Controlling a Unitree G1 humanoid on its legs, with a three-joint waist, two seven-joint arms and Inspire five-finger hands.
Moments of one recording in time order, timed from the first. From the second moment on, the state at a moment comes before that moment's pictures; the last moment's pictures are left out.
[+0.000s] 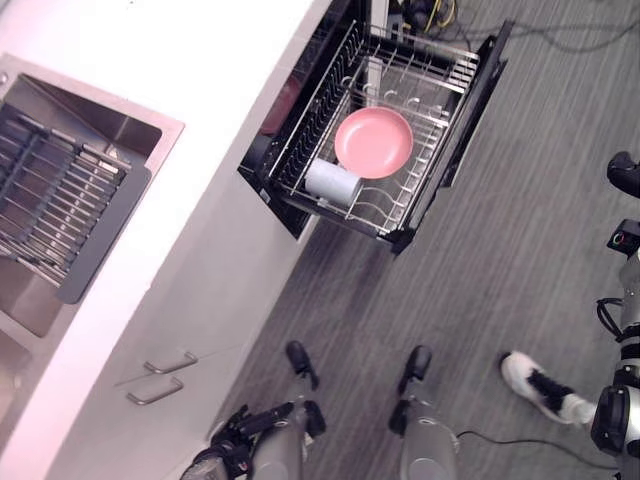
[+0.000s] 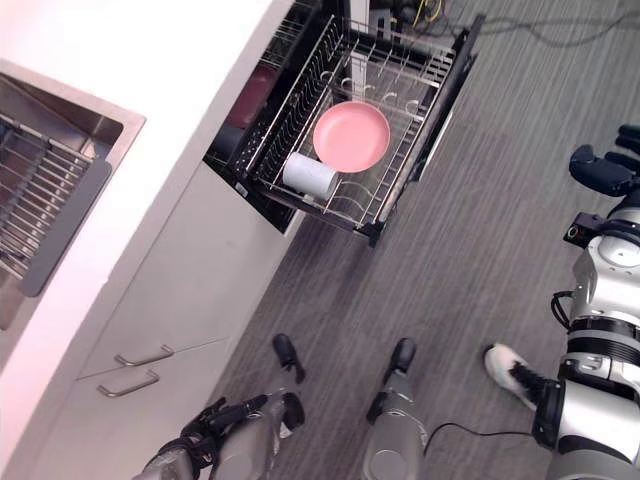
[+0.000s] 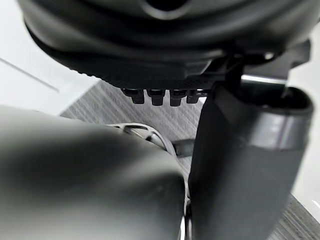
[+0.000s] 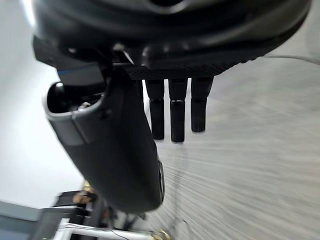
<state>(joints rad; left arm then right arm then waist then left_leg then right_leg) 0.01 0.11 -0.02 0.90 -0.42 0.10 -0.03 -0.64 -0.77 -0.41 0.59 0.22 0.11 -0.26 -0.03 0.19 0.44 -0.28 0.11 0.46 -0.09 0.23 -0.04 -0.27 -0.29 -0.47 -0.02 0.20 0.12</state>
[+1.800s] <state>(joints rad) 0.10 0.12 0.14 1.01 -0.74 0.10 -0.50 -0.20 -0.23 -0.63 1.18 0.69 -0.02 0.42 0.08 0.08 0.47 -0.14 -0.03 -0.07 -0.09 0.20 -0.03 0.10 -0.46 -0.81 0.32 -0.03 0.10</state>
